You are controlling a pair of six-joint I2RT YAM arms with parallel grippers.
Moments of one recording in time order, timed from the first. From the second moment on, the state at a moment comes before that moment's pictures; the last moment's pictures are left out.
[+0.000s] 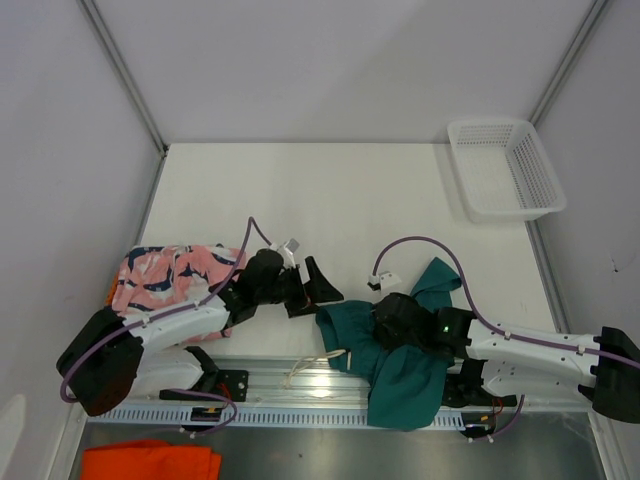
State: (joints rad) left arm -0.74 1.16 0.48 0.08 0.36 -1.10; right arm 1.18 0.97 0.56 -0.50 0.25 0.68
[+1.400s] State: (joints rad) left arm -0.63 1.08 0.99 0.02 0.11 -0.67; right arm 1.47 0.93 0.51 -0.24 0.39 0.58
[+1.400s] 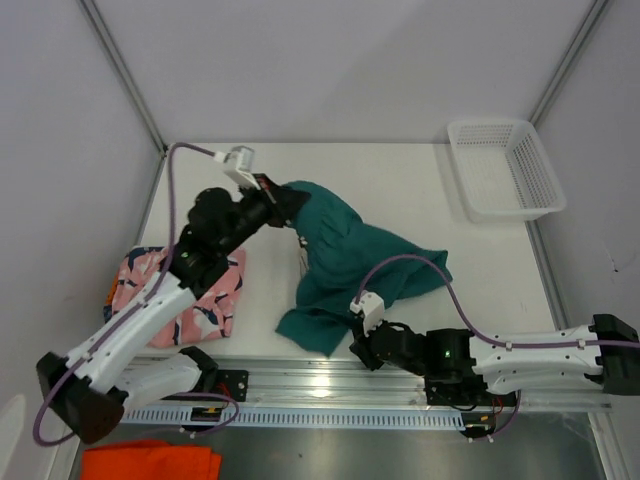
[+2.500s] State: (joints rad) left arm -0.54 0.78 1.16 -0.44 0.09 -0.33; right arm 0.68 1.12 0.68 -0.22 0.03 0.48
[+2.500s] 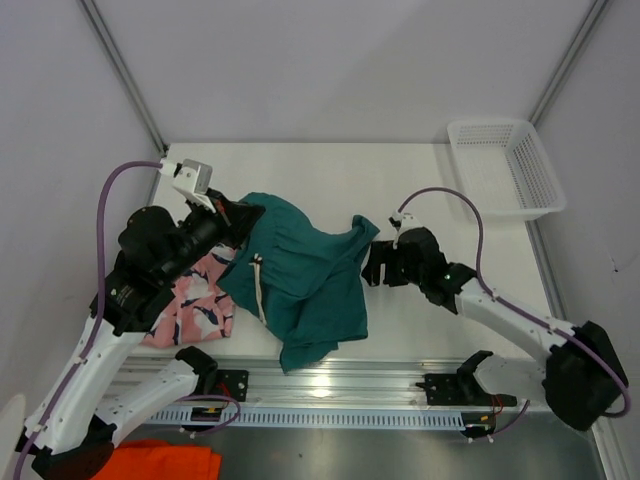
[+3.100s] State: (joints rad) left arm -0.54 0.77 1.12 -0.49 0.07 -0.33; right arm 0.51 1.80 1.00 0.12 -0.14 0.58
